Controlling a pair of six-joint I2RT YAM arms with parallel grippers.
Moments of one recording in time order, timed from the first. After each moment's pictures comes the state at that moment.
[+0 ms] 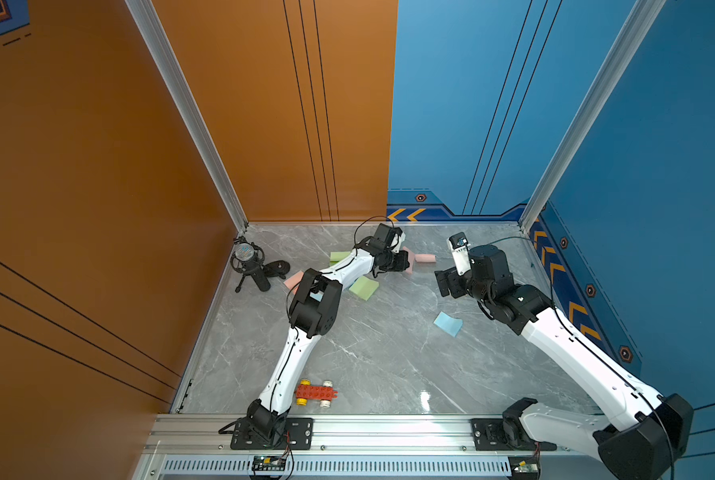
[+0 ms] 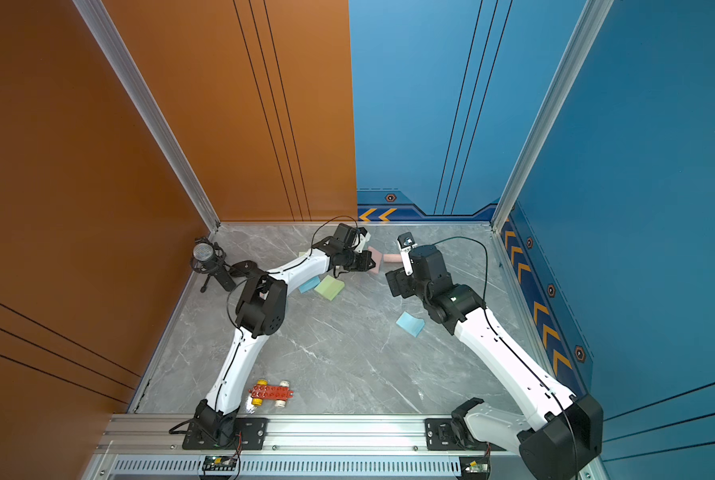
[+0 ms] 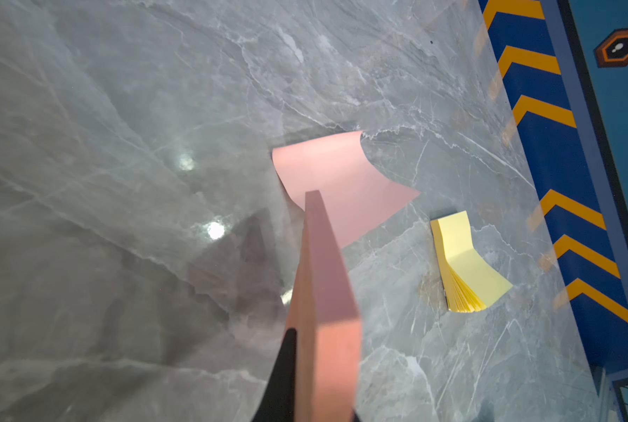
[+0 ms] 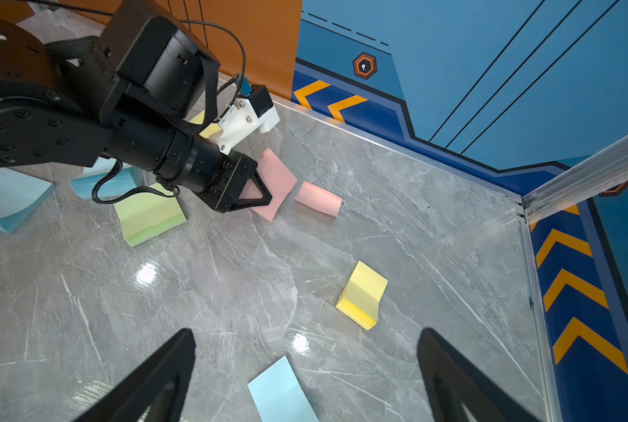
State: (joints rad) left arm -0.52 2.50 2.10 -0.41 0.40 -0.43; right arm 0.50 1.18 1.10 -0.51 0.24 -0.03
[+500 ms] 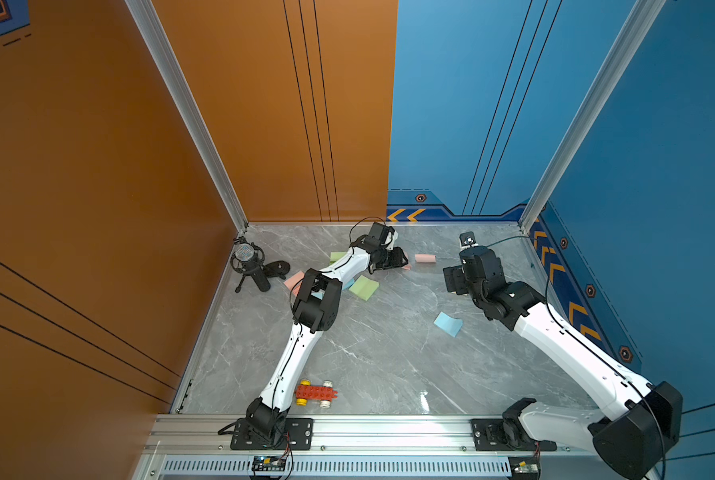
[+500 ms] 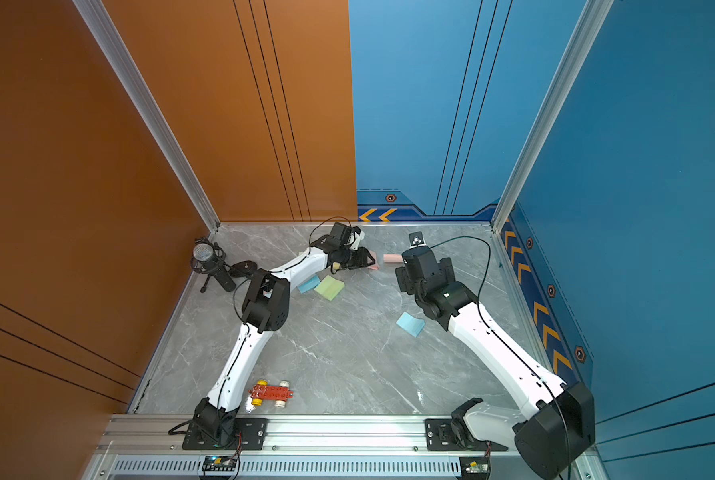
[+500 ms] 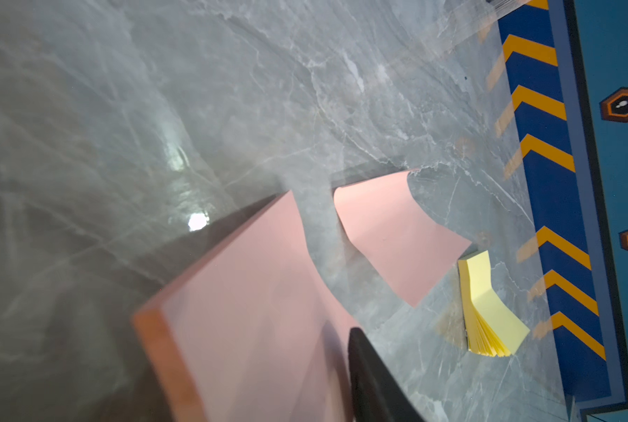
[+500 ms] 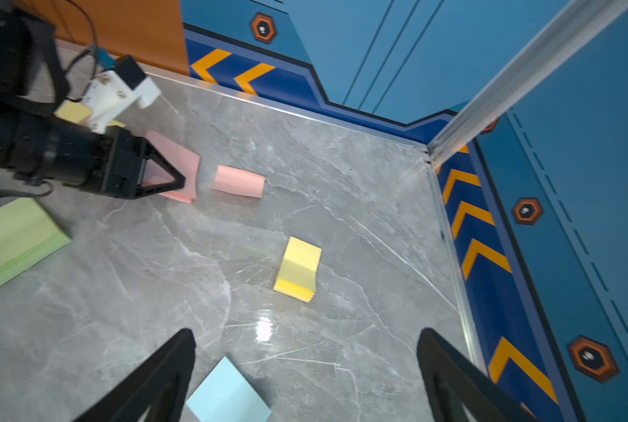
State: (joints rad) left arm -0.48 2.61 2.22 -0.44 0.44 -0.49; right arm 0.51 1.25 1.12 -0.57 0.59 0.09
